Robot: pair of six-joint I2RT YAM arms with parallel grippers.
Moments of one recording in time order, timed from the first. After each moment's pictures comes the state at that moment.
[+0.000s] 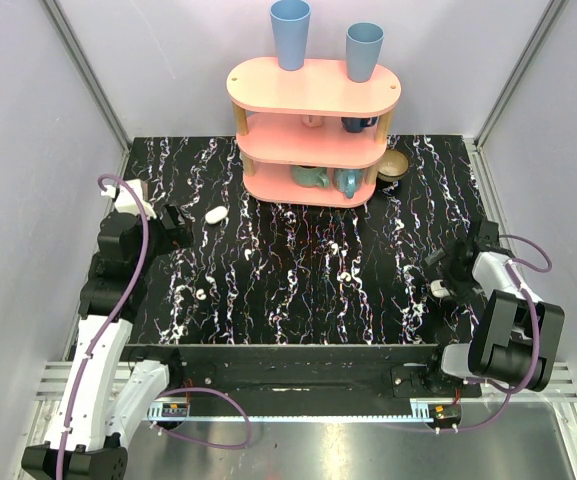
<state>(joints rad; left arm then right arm) -0.09 0.71 0.86 -0.50 -0.05 -0.26 -0.32 1.34 0.69 -0.55 -0.04 0.74</state>
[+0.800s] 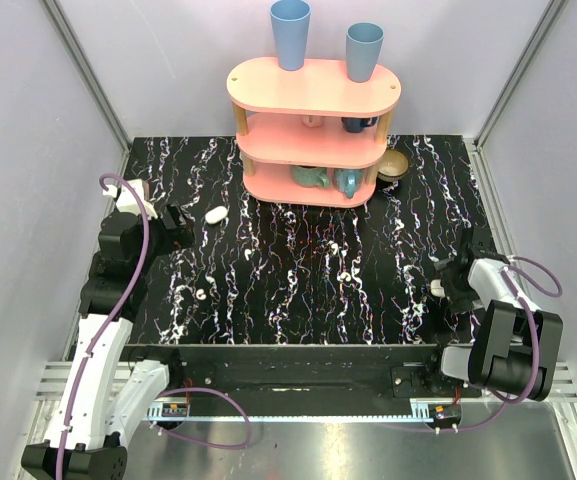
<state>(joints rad) -0.09 0.72 0.86 -0.51 -0.03 -0.26 -0.26 1.28 0.64 -0.61 0.20 1.07</state>
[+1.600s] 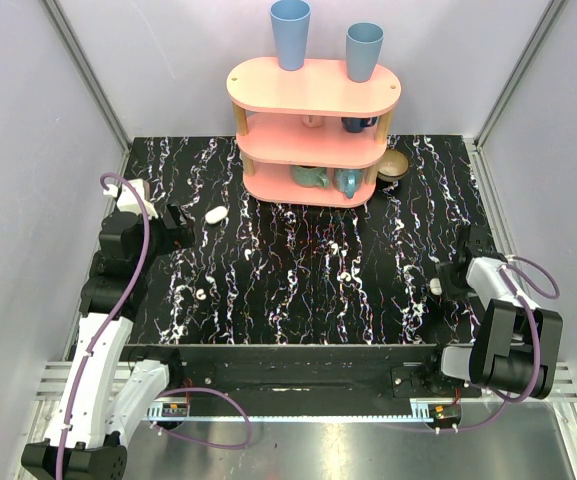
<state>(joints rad) -0.09 0.73 0.86 -0.51 -0.03 -0.26 -0.23 1.29 0.64 -0.60 0.21 1.22</state>
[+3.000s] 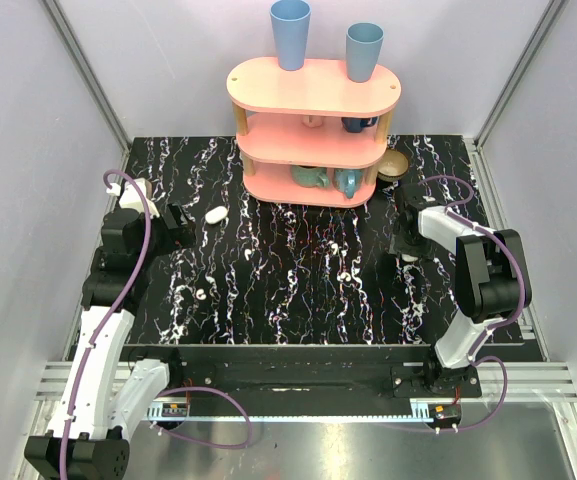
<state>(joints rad) -0.06 0.77 0.86 -0.52 0.01 -0.26 0.16 1.74 1.06 -0.60 0.33 0.40</state>
